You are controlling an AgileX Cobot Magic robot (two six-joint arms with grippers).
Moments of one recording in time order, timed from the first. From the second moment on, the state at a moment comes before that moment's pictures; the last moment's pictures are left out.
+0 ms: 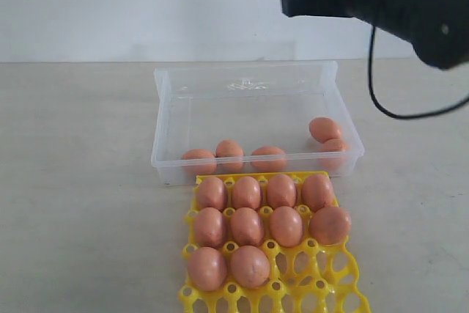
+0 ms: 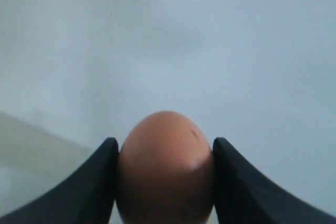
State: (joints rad) left arm 0.02 0.00 0.00 -0.13 0.30 0.07; right arm 0.22 1.66 -1.01 0.06 -0.48 -0.18
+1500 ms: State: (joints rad) left arm 0.02 0.00 0.00 -0.13 0.30 0.07; right arm 0.54 1.60 -0.29 -0.50 -0.64 0.38
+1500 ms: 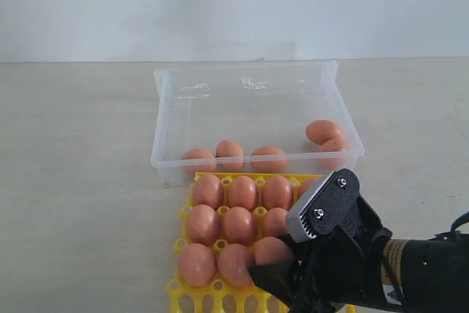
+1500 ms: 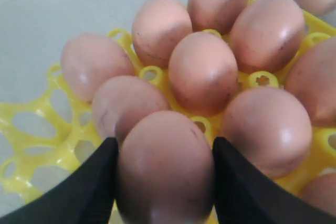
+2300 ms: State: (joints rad) left arm 0.02 0.00 0.00 -0.13 0.30 0.07; right arm 0.55 1.55 -0.29 -0.47 -0.60 0.29
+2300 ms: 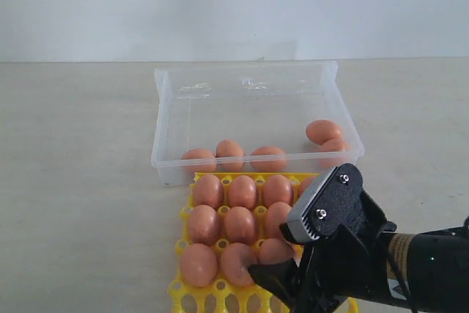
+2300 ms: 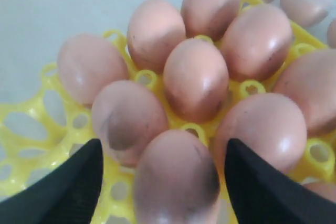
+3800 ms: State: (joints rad) left arm 0.02 0.00 0.00 -0.13 0.30 0.07; right arm 0.38 2.19 -1.75 0.42 0.98 -0.55
